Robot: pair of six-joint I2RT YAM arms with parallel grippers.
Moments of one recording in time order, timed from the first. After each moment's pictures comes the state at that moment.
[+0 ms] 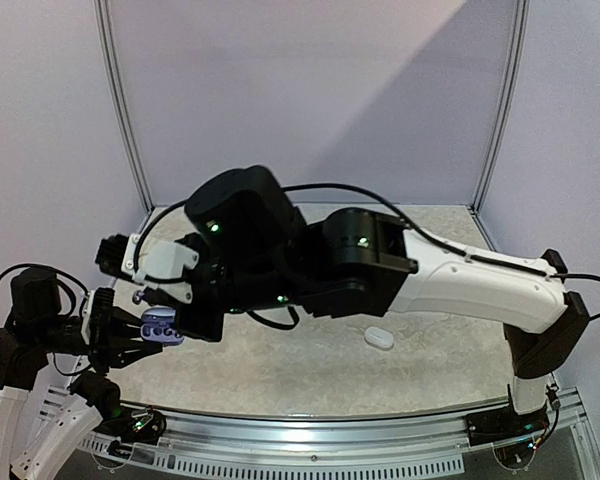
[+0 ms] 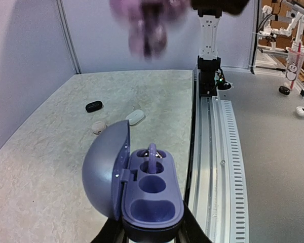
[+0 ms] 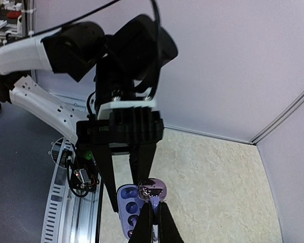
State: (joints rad) left arm -0.27 0.25 0.62 -0.84 1.01 0.50; right arm 1.49 2.04 2.28 -0.60 0.10 -0.31
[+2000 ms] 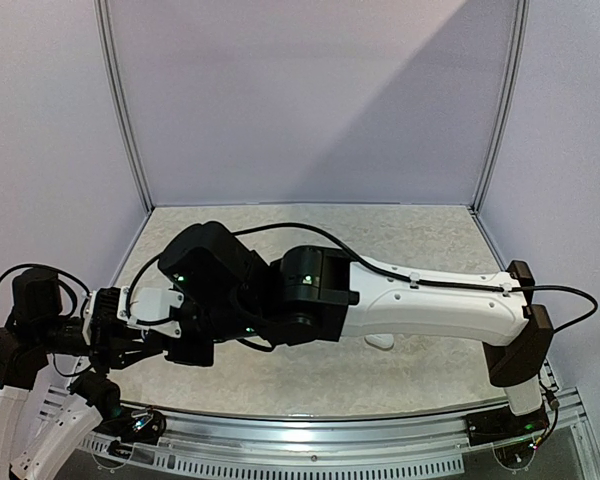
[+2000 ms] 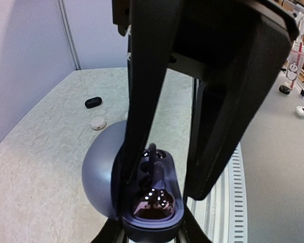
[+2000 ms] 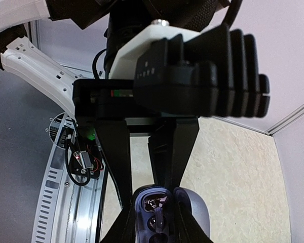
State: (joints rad) left arm -0.27 0.25 0.62 -0.87 1.00 0.50; right arm 1.49 2.18 2.28 -0.61 0.08 -0.35
